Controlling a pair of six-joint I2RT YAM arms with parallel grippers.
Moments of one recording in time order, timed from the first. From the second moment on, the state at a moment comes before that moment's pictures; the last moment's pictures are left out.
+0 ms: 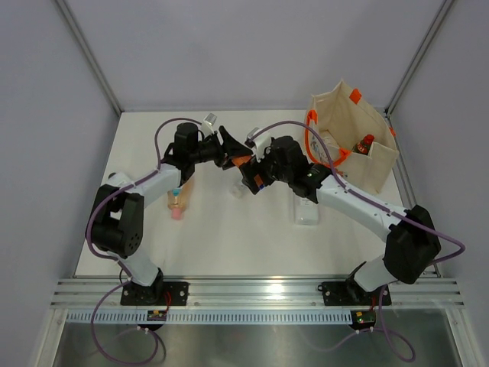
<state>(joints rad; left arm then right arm) -0.34 1.67 1.06 0.28 0.76 -1.08 0.72 1.50 1.17 -0.18 -0.10 -0.08</state>
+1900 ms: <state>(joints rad) -0.29 0.75 0.83 -0.31 0.35 -0.19 -0.12 1.66 1.60 -0.64 -0.43 -0.30</state>
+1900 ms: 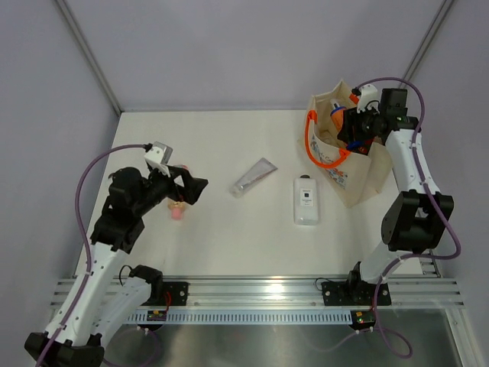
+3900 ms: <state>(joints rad) -0.66 2.06 1.51 -0.47 -0.03 0.11 -0.08 1.09 1.12 -0.72 -1.24 -0.52</state>
